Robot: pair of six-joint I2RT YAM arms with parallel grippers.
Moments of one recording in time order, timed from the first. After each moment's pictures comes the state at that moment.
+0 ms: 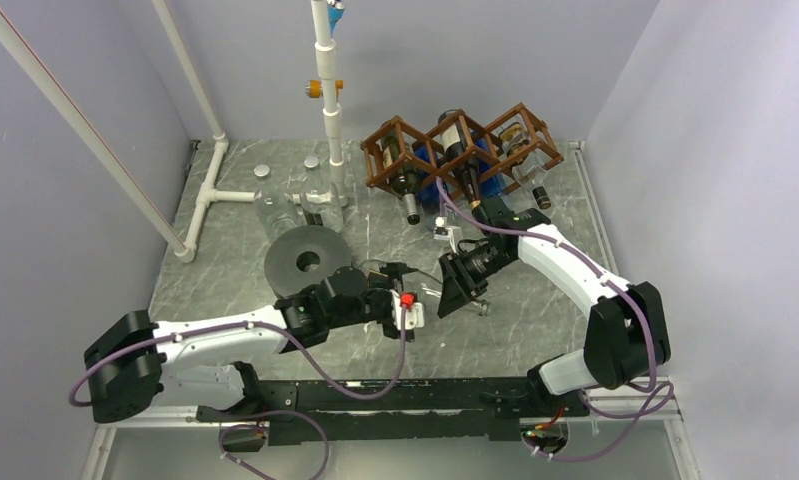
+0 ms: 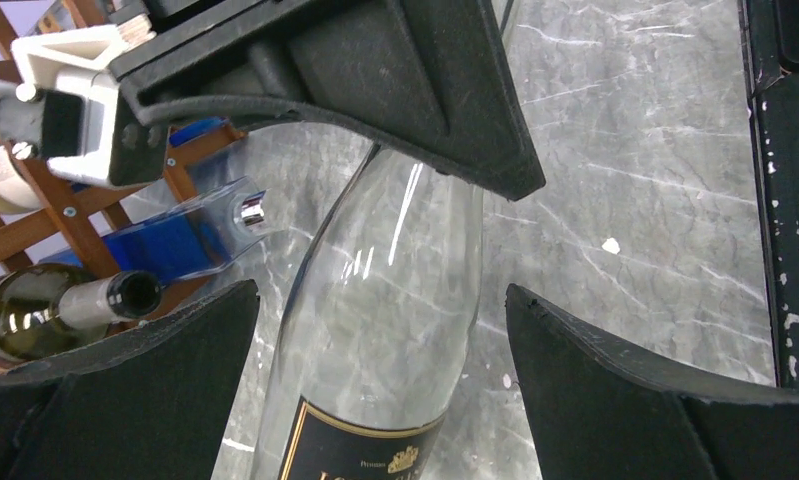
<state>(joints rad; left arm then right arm) -1.09 1.17 0.64 0.25 0.14 0.61 0.40 1.43 1.04 -1.02 -0.90 -0.19</state>
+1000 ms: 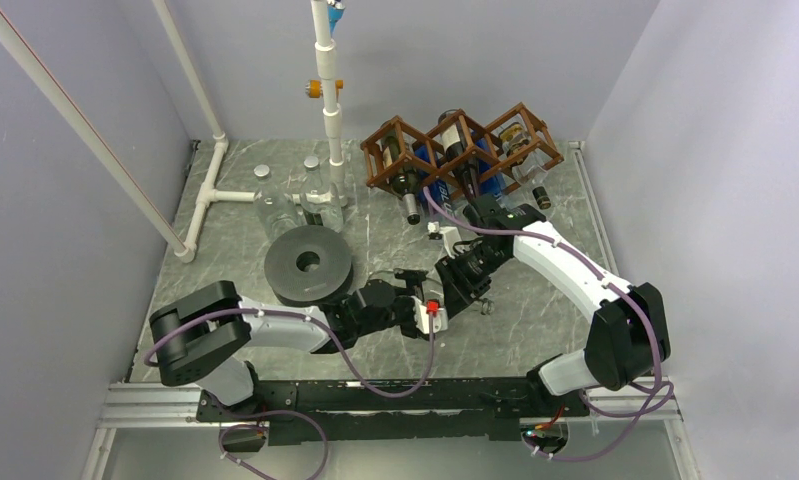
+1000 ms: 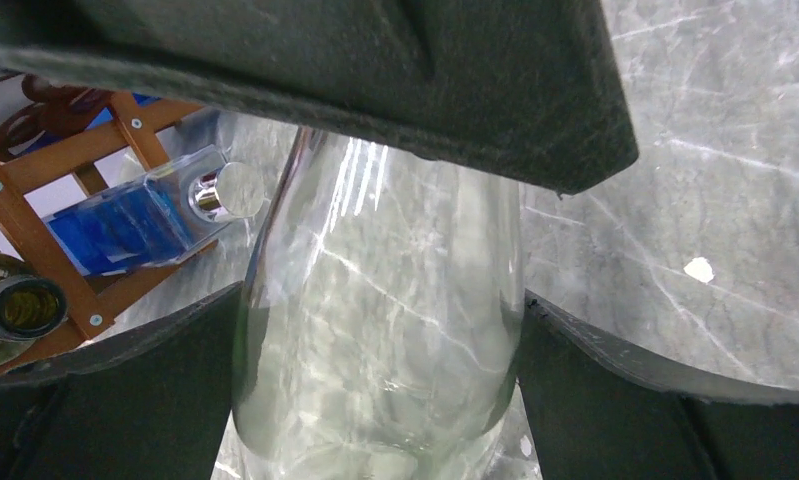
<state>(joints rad) -1.14 1.53 0.61 0.64 -0.02 0.64 0.48 1.43 1.11 -1.11 -0.66 -0.21</state>
